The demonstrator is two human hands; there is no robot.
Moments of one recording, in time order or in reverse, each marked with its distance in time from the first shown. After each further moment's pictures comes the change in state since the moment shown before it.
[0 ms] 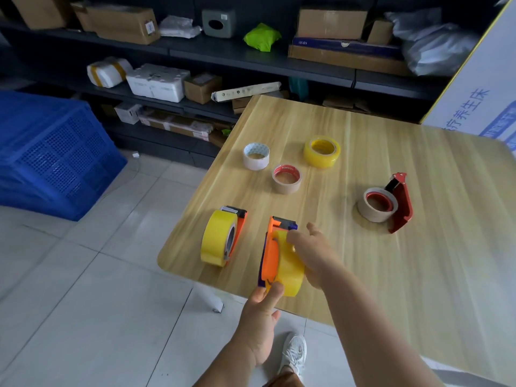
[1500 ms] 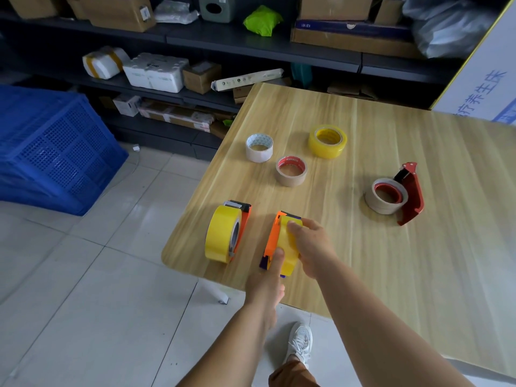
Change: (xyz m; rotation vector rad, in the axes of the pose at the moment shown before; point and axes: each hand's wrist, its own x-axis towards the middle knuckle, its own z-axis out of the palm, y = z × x) left_hand 0.030 0.036 0.019 0.088 0.314 -0.150; right_hand 0.057 0.021 0.025 0.201 0.088 0.045
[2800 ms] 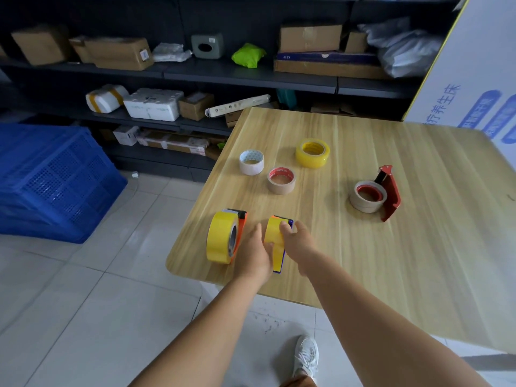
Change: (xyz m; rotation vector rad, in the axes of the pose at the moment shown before) left_hand -0.005 0.038 -0.010 1.094 0.120 0.679; right_hand -0.032 0.002 -0.004 -0.302 0.028 -0.165
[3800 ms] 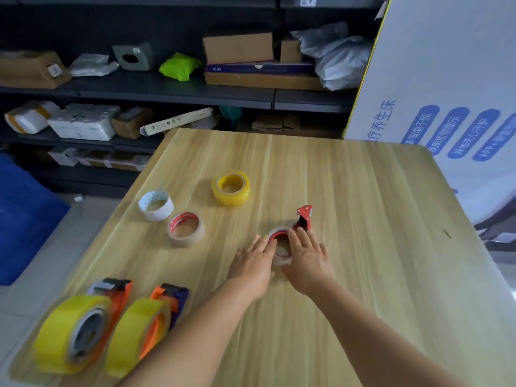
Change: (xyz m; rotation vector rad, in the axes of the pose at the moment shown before) left_hand 0.126 0.204 0.144 0.584 -0.300 0.379; right_hand 0.153 0.016 -0.246 -0.909 0.075 -0.391
